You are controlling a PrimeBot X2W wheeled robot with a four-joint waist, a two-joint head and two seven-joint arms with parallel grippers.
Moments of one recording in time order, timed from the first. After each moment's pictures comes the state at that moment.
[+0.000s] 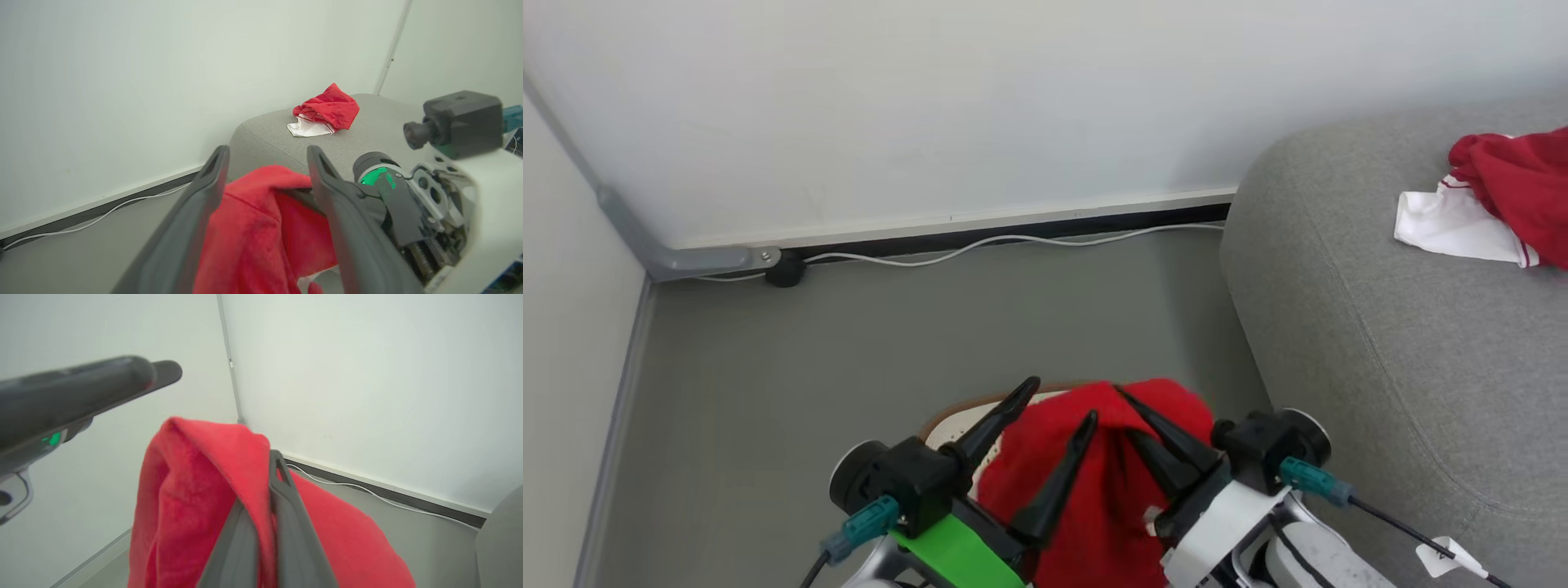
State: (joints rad) left arm -0.08 0.15 -0.65 -0.14 -0.48 -0.10 -0.09; right arm -0.10 -0.10 0.63 0.20 0.25 0.12 -0.25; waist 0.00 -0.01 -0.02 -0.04
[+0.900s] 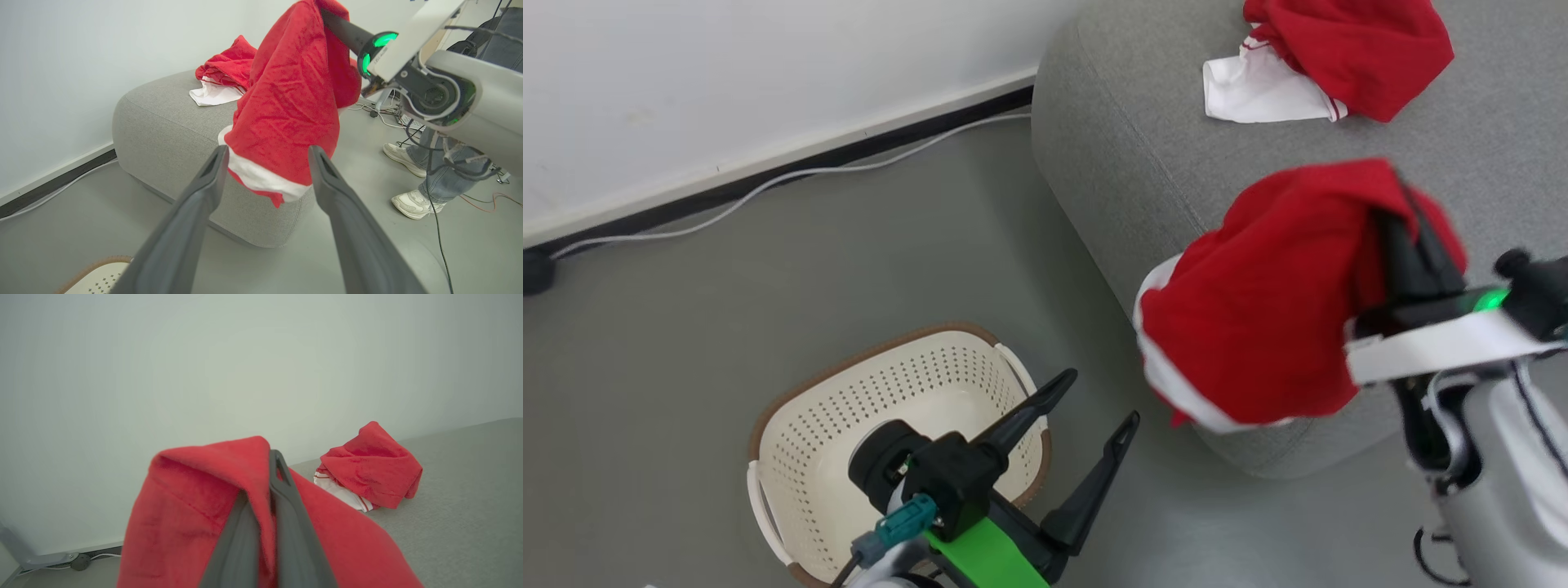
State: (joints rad) left arm -0.12 0.17 -0.70 -0.25 -0.43 -0.08 0.00; right arm -0.17 -0.20 0.23 0.01 0.37 -0.03 -0.25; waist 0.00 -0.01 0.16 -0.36
